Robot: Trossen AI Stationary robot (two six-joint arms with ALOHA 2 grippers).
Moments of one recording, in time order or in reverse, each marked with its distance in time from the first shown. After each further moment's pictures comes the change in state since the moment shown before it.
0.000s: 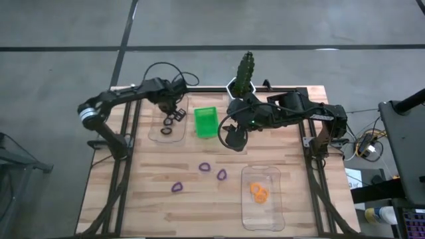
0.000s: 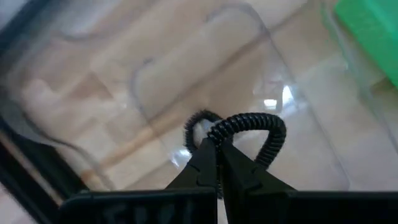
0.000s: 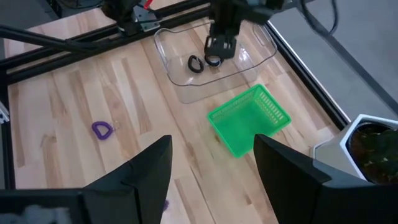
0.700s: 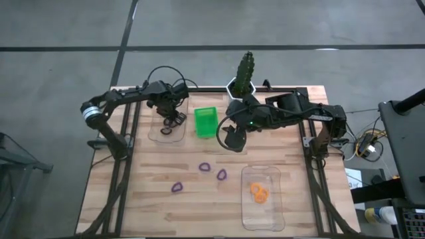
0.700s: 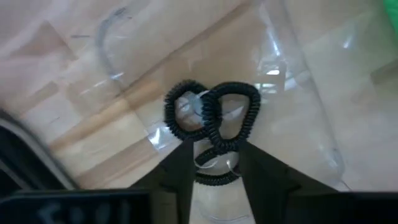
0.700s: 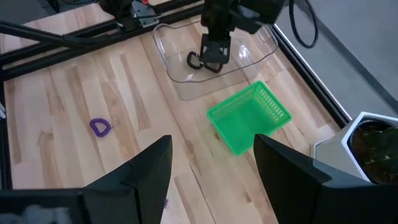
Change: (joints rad) left arm 0.003 0.040 -0.052 -0.005 0.077 -0.085; right arm 0.000 0.000 -0.021 0.006 -0.002 0.001
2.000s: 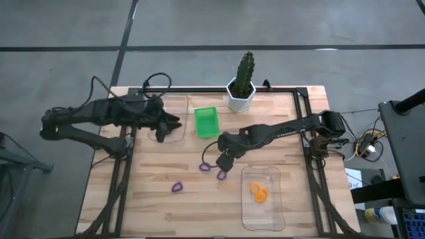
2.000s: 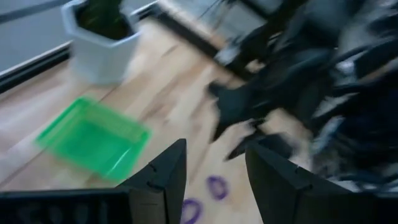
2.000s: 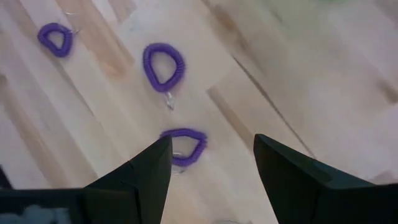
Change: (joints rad) left arm -0.576 -0.651 0.038 0.387 -0.034 -0.159; right arm -0.029 0.008 -0.846 0.580 -0.349 0.382
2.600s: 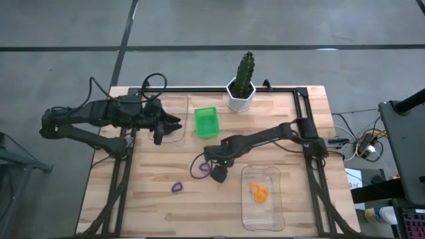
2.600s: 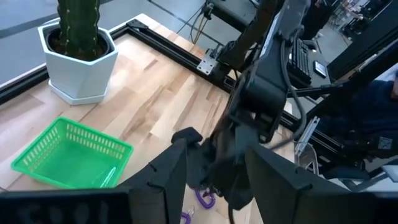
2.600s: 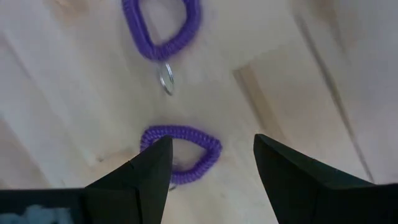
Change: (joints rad) left arm -0.042 -0.015 0.000 0.064 0.000 0.043; right arm 0.015 0.305 0.182 -0.082 -0.104 -0.157
